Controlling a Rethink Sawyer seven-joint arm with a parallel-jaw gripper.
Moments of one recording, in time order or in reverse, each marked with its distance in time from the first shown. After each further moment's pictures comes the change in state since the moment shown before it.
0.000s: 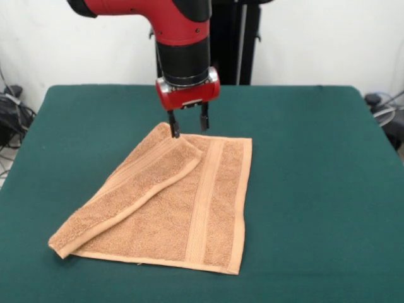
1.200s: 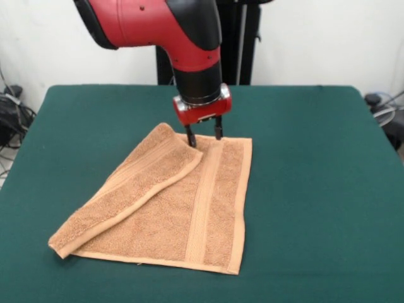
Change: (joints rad) arm 0.016 0.131 -0.020 0.000 0.001 -0.066 0.000
